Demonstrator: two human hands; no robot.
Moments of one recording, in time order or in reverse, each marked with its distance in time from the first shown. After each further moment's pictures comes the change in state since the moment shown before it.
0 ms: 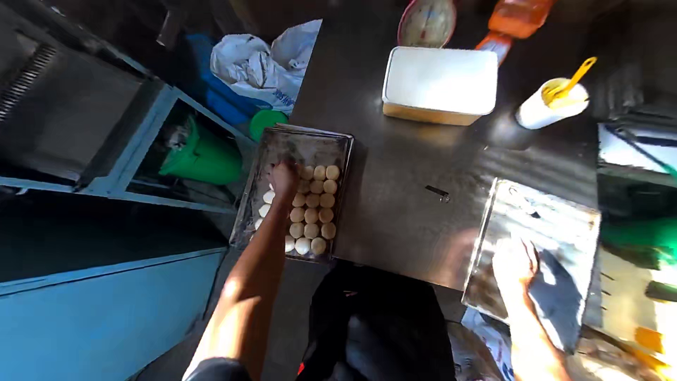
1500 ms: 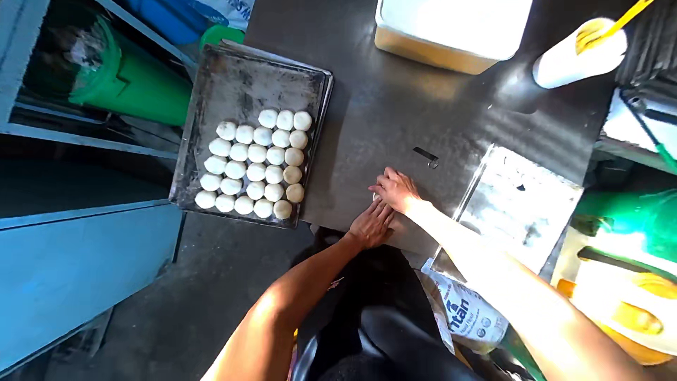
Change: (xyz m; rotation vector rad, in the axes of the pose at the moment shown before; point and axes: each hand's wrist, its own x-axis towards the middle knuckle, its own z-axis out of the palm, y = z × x) left_hand -0.271 0.130 0.236 0.084 -0.494 1.035; right_hand 0.021 -0.159 0.132 -0.051 -0.651 -0.867
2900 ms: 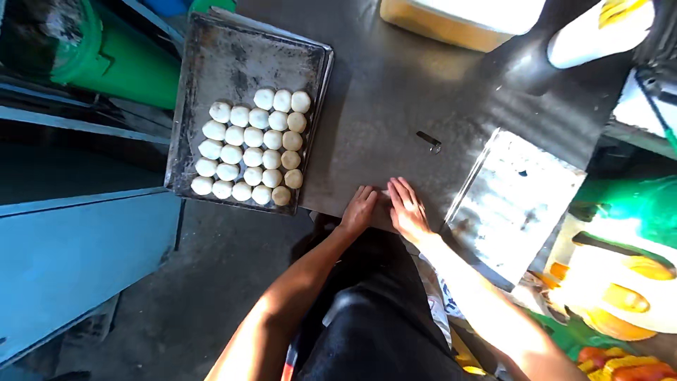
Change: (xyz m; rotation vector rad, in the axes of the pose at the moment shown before) left_hand -0.024 -0.004 -0.014 -0.464 0.440 -0.307; right_hand -0.109 -0.016 0.039 0.057 0.216 -0.012
